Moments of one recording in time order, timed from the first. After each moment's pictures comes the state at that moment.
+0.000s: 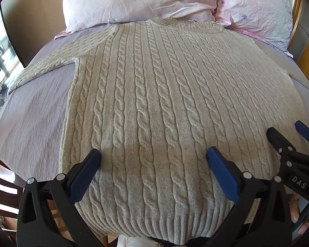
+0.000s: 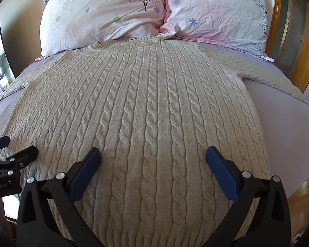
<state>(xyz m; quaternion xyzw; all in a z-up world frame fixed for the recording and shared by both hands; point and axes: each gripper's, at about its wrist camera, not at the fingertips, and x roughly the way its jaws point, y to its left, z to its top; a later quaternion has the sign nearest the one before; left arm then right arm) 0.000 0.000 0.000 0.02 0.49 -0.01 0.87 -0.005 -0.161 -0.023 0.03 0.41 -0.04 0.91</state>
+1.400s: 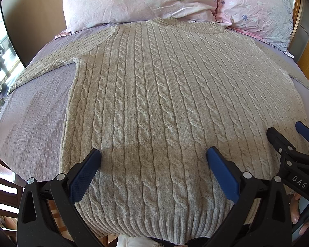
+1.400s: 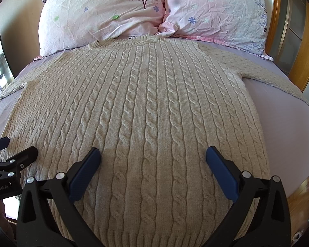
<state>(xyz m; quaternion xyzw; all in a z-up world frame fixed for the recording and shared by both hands) 0.000 0.000 0.000 0.02 0.48 -0.01 0.87 -0.003 -0.161 -0.024 0.03 0.41 -0.04 0.91</state>
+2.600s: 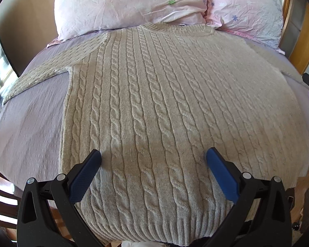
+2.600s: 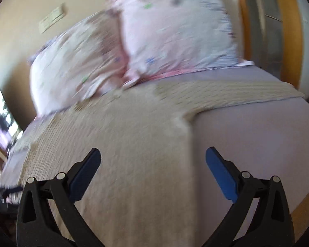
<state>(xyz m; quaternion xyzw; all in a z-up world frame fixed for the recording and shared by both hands) 0.001 0.005 0.005 0.02 0.46 -0.06 0.88 -0.012 -0.356 0.020 0.22 0.26 -0.11 0.93</state>
